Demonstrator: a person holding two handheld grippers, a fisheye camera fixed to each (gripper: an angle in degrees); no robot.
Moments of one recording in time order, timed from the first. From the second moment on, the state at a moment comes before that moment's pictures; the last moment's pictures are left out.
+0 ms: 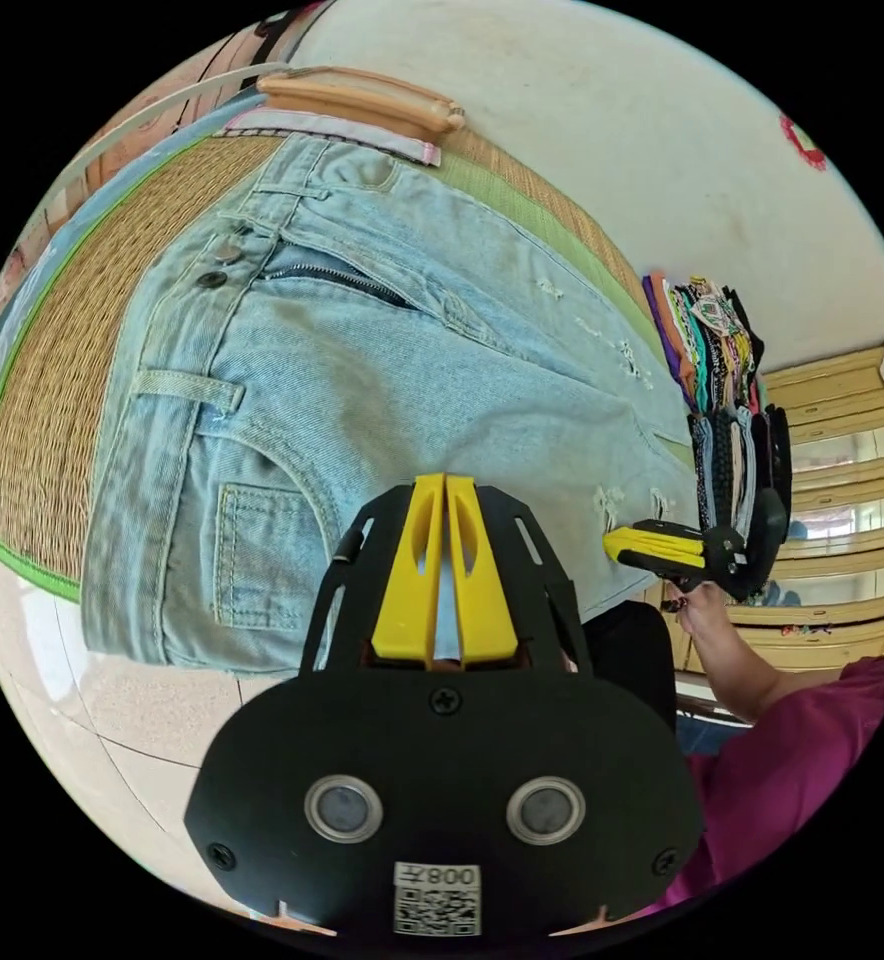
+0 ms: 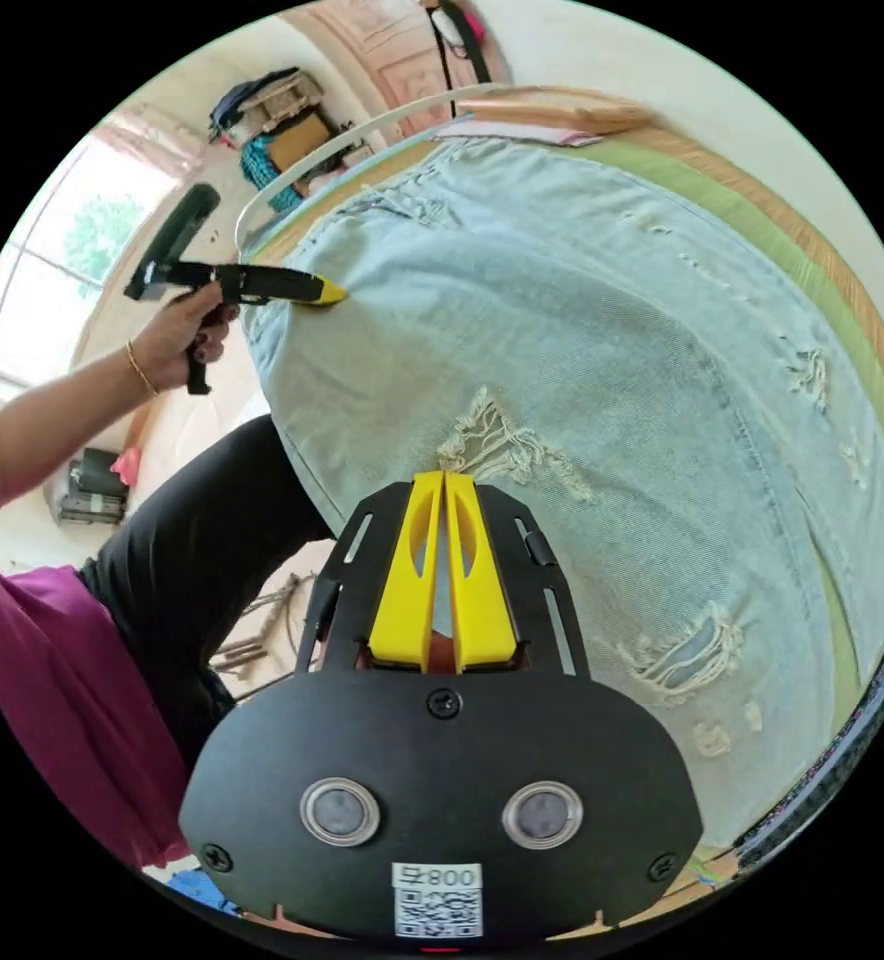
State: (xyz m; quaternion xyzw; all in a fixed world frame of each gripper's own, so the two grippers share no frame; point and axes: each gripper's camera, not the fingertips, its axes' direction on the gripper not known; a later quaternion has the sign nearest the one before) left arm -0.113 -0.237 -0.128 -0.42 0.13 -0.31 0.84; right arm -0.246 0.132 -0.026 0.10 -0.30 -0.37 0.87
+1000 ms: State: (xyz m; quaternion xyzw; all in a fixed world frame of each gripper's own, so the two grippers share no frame) left arm -0.339 -0.295 -0.276 -0.33 0.09 -0.29 0.90; right arm -0.431 -0.023 -0.303 0.18 -0.32 -0.39 0.84
